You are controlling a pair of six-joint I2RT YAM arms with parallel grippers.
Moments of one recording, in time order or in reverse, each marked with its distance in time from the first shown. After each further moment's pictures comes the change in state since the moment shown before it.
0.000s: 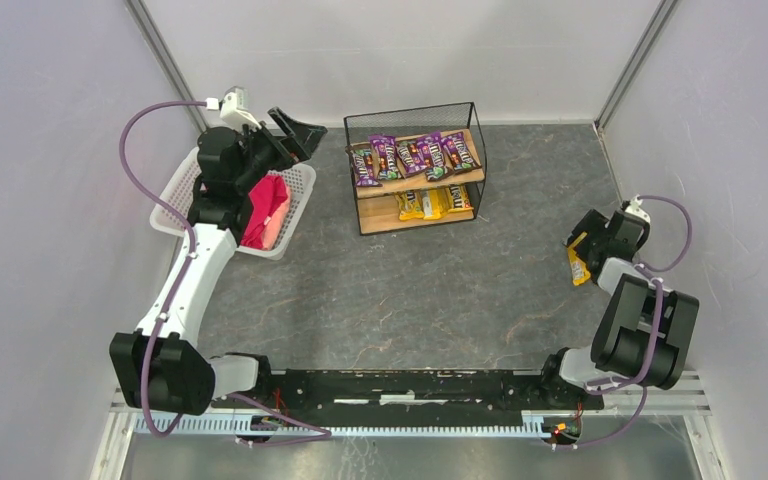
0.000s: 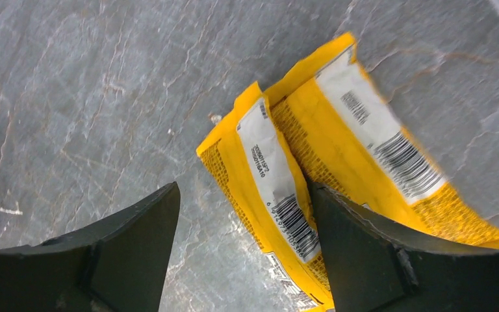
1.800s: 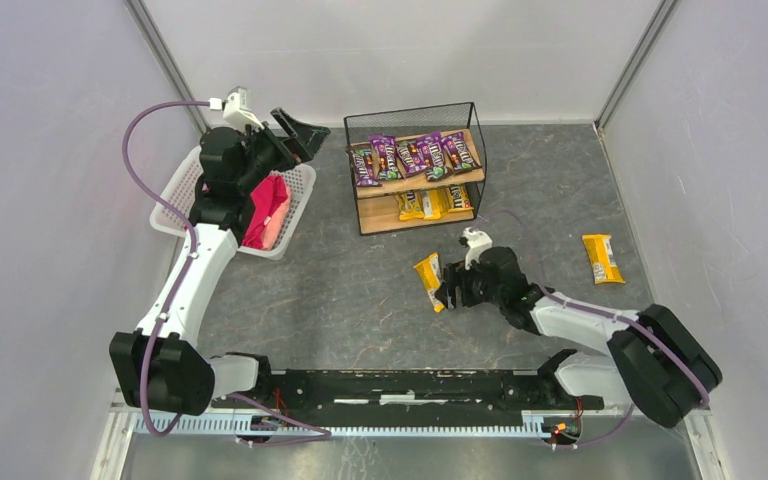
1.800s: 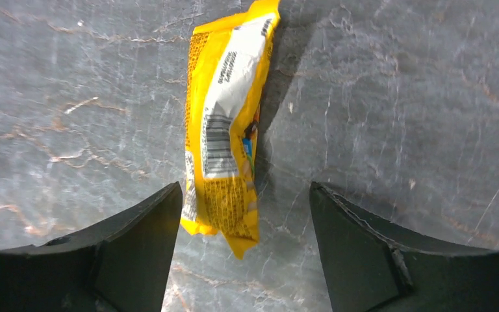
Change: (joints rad) left arm -0.012 0.000 0.000 -0.001 0.005 -0.006; right arm 1.057 -0.165 -0.211 0.062 -0.050 -0.047
